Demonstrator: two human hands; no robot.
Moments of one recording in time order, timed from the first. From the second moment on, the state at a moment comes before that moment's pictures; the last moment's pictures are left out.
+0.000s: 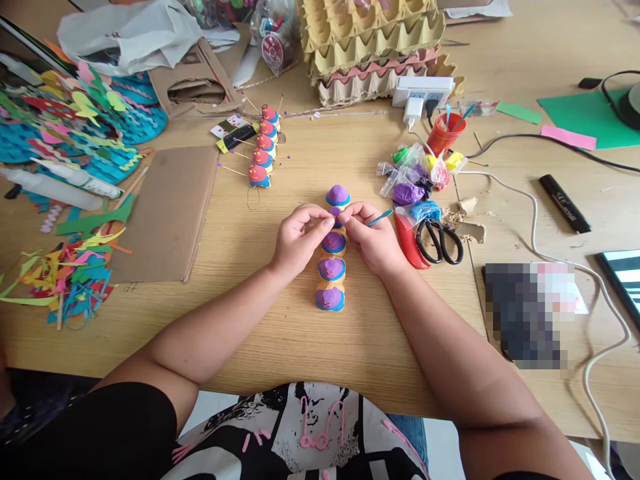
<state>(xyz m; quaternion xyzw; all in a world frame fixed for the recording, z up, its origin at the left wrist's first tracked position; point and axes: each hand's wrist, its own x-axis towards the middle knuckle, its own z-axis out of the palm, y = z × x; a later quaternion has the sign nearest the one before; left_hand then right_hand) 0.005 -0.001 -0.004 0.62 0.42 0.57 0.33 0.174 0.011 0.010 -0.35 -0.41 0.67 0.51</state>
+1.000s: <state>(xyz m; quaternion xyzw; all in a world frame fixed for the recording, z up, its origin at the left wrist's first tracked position) 0.005 0.000 -0.003 0.62 0.42 0.56 0.36 0.172 0.010 0.014 -0.36 -0.44 0.67 0.48</state>
